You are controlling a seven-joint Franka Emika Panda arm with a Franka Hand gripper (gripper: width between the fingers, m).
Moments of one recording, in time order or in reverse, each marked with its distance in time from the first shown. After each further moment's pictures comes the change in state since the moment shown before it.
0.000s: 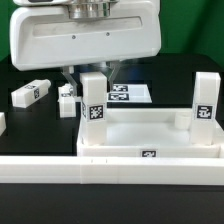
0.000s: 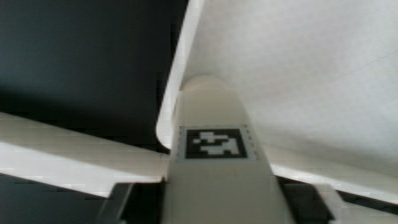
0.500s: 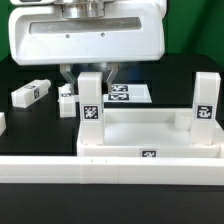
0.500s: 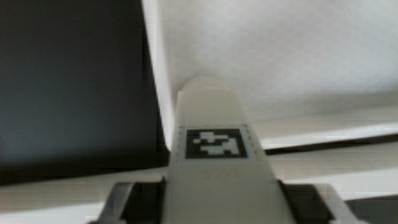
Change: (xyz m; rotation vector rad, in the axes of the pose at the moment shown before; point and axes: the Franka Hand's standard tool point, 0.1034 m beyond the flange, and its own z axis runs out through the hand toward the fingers) arm 0.001 0.000 -0.001 0.005 0.005 0.489
